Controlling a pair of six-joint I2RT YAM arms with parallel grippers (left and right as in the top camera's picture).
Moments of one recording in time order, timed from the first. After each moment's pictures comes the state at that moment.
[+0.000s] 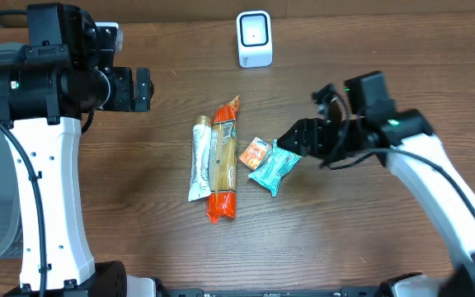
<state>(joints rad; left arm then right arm) 0.07 1.61 1.99 -1.41 0.07 0.08 0.30 1.53 1.19 -0.79 -0.73 0.39</state>
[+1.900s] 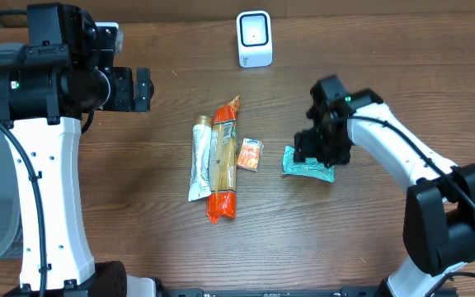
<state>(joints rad) 0.07 1.61 1.99 -1.41 0.07 0.08 0.35 1.85 1.35 -1.01 -0.23 0.31</state>
